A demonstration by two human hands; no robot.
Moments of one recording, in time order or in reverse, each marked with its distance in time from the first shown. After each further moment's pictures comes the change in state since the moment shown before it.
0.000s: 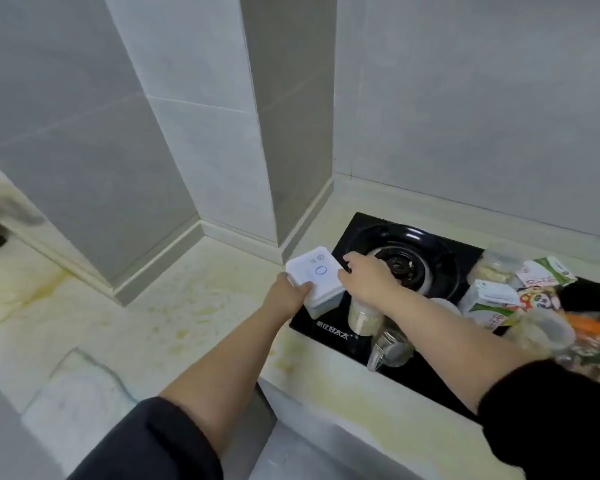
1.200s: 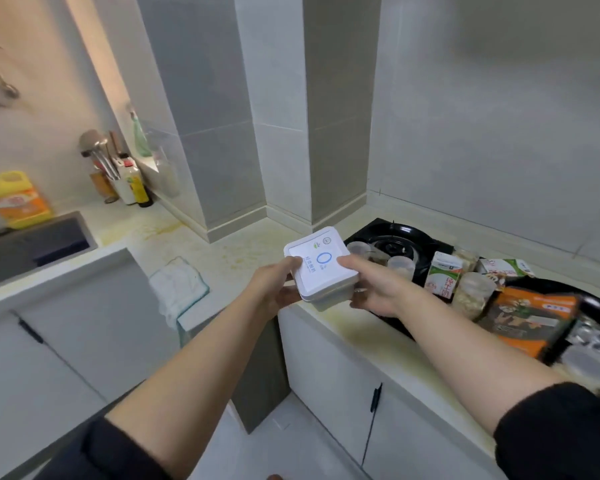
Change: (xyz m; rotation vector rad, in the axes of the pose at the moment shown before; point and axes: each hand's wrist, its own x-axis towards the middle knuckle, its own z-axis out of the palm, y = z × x) left_hand -0.320 -0.003 0.034 -0.764 0.196 -0.033; right_hand -0.269 0.044 -0.049 1.121 -0.551 0.035
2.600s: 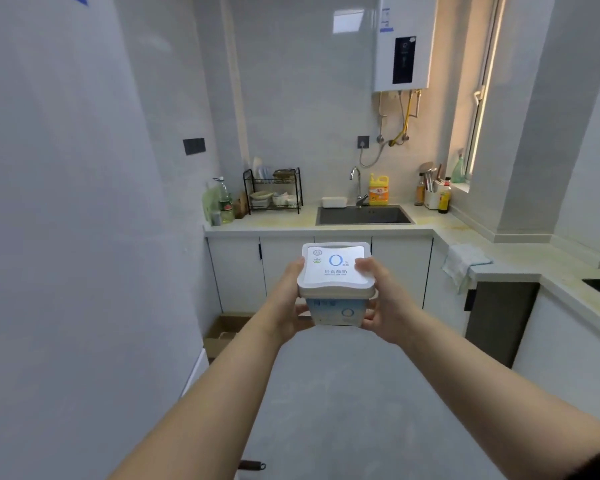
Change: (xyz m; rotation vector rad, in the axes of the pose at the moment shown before) left_hand -0.853 -0.203 -0.240 -0.191 0.660 0.270; right_hand -0.689 0.267 0.395 -0.181 -0.635 -0.077
